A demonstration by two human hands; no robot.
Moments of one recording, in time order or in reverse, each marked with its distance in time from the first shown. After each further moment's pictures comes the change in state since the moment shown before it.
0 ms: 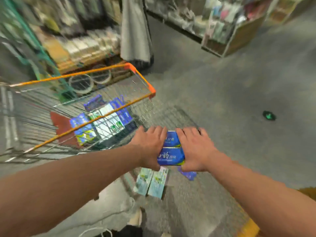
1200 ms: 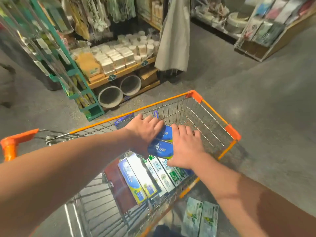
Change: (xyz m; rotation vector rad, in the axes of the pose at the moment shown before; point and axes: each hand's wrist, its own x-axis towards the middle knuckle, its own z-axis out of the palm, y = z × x) left_hand 0.080 -0.530 0.092 0.124 -0.134 0.077; right_hand 0.476 -0.238 -0.086 0.150 -0.021 0.140
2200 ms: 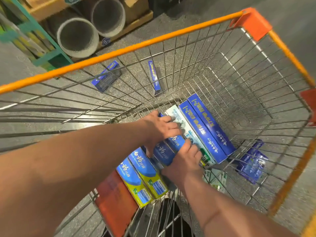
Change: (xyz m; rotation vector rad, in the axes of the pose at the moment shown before) left_hand 0.173 0.008 0.267 -0.045 -0.263 0.525; right_hand 0.080 -0.092 0.271 0.433 -0.439 0.691
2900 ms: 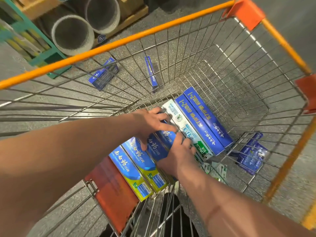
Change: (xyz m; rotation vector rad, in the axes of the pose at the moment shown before) left_hand -0.012 -0.006 0.003 -0.218 -0.022 -0.016; right_hand -0.003 -0.003 -0.008 0.146 -0.154 -0.034
